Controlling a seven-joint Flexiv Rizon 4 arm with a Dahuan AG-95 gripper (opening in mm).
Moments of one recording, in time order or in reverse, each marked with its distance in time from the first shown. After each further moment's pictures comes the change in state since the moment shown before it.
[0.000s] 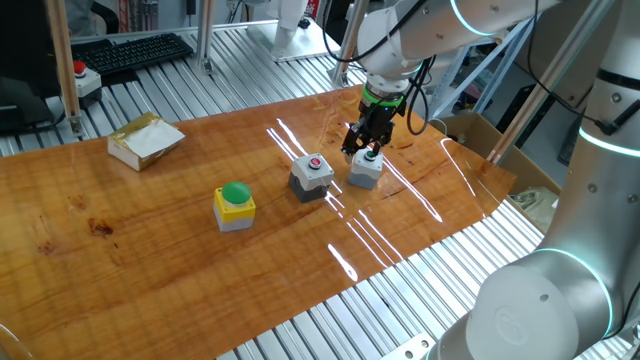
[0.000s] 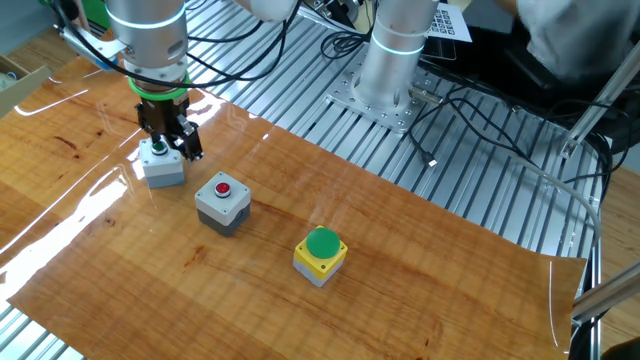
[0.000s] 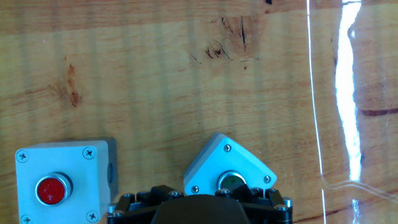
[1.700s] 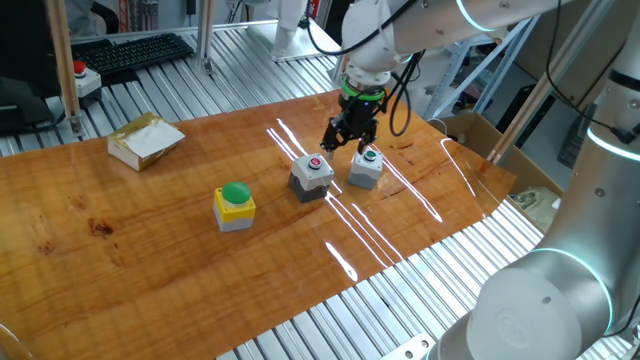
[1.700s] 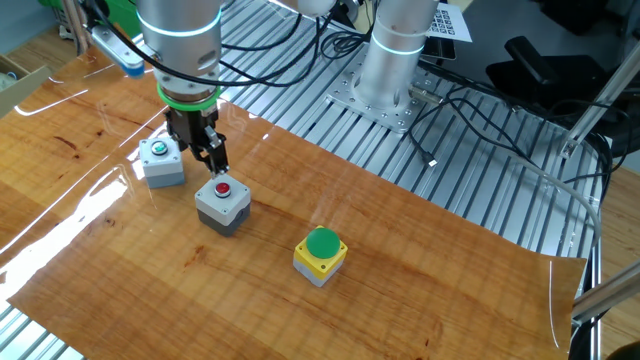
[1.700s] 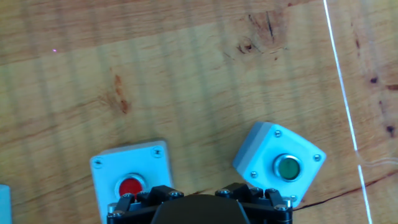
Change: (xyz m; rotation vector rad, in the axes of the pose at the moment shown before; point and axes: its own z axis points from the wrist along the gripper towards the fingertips) arm -0.001 0.070 -0.024 -0.003 0.010 0.129
